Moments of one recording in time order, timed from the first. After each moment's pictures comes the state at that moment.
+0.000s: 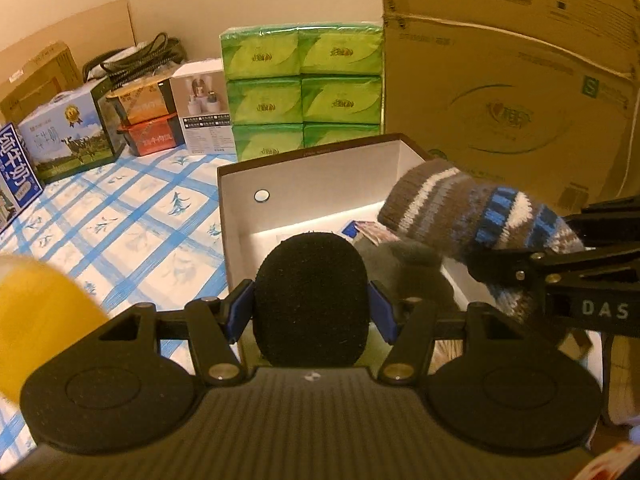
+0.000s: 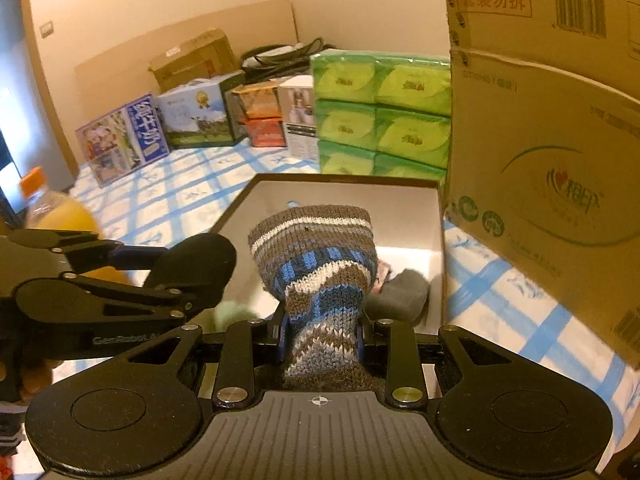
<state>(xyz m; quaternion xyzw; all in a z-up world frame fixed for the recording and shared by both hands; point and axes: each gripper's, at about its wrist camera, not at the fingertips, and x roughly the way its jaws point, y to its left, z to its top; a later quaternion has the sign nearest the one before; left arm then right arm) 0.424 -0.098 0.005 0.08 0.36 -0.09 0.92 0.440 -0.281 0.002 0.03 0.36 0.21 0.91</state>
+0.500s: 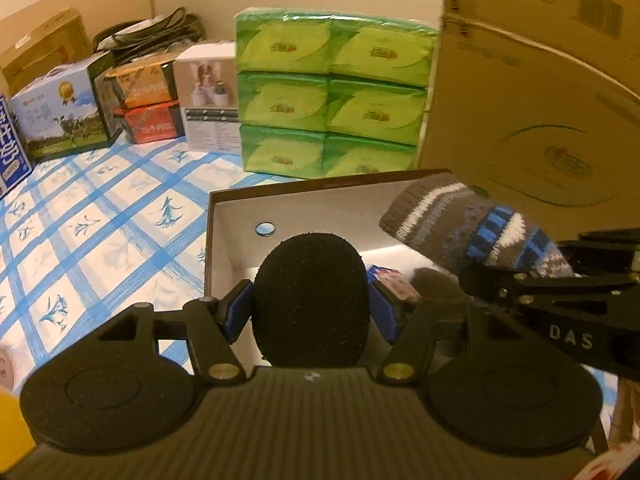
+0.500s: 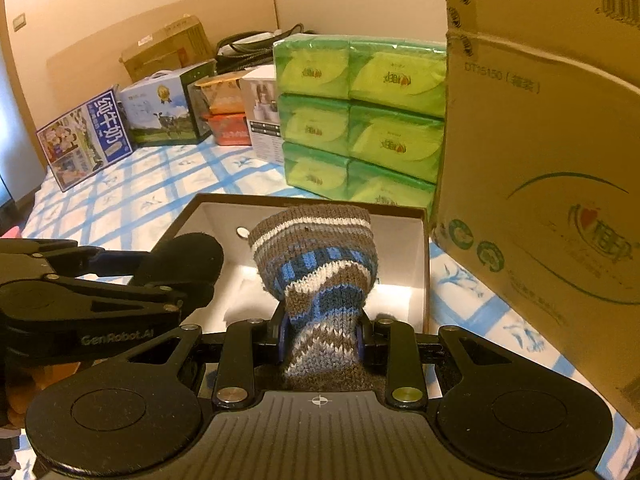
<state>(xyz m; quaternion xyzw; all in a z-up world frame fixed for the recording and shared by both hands) 0.524 -0.107 -0.007 0.03 0.38 -0.07 0.92 0.532 -0.280 -0.018 0.02 0.38 0.19 0.91</state>
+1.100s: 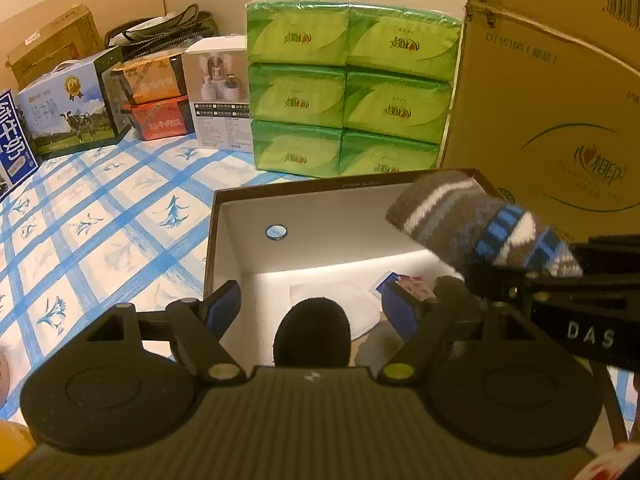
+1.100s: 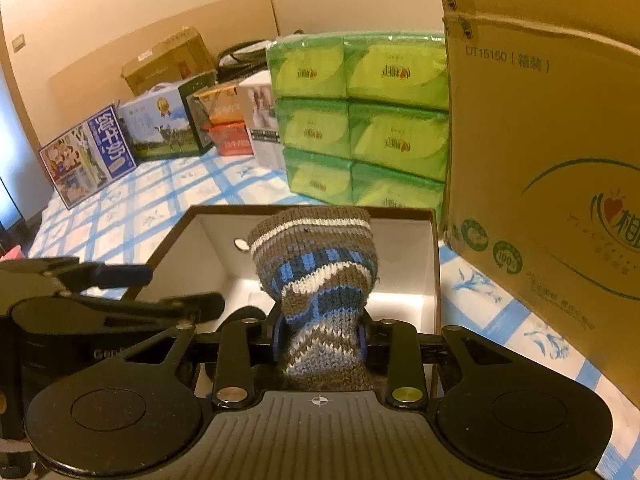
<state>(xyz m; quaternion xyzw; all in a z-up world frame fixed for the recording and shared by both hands) 0.549 -0.106 -0.027 0.03 0.38 -0.04 0.92 0.549 -0.286 -0.033 0.05 0.36 0.20 0.91</state>
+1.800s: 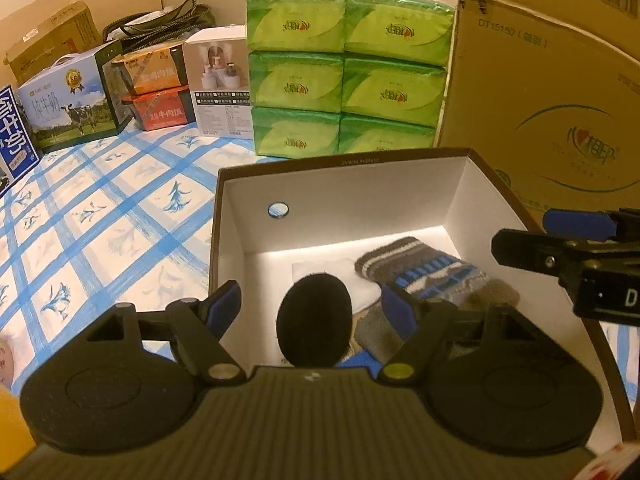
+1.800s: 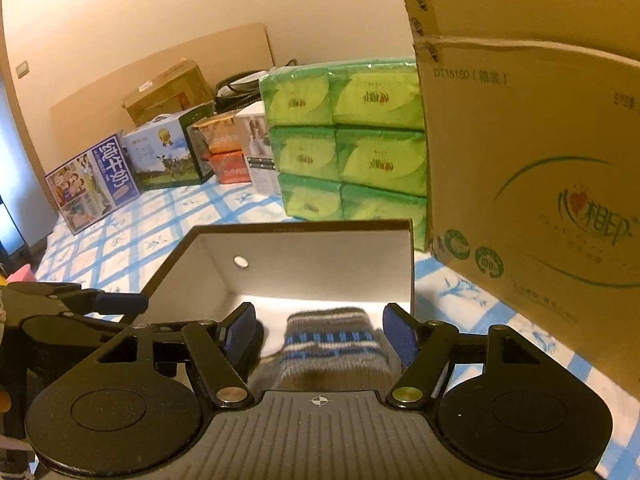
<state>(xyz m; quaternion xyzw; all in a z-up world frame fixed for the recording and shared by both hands) 0.535 -0.102 -0.030 0.03 0.39 -0.04 0.92 0.521 -0.307 -0.028 0.07 0.33 0.20 0.92</state>
